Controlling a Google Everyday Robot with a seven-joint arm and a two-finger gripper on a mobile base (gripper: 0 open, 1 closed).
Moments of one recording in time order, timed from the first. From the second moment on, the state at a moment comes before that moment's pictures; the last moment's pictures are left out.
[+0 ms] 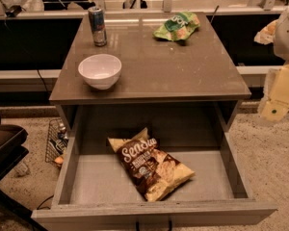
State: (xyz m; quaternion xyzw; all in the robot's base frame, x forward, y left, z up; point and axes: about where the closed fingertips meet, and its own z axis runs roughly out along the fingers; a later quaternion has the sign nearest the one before) arm 0.438 -0.216 0.979 -0.60 0.78 -0.04 0.16
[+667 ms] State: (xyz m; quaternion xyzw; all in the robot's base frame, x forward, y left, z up) arm 0.444 -0.209 0.971 -0.59 0.78 -0.04 0.19
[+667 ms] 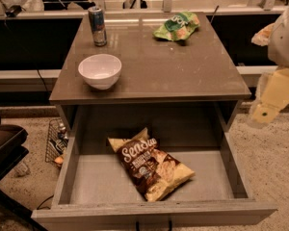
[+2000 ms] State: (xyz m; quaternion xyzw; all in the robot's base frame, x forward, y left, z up) arm 0.461 -0.166 0.827 -0.52 0.80 -0.02 0.30
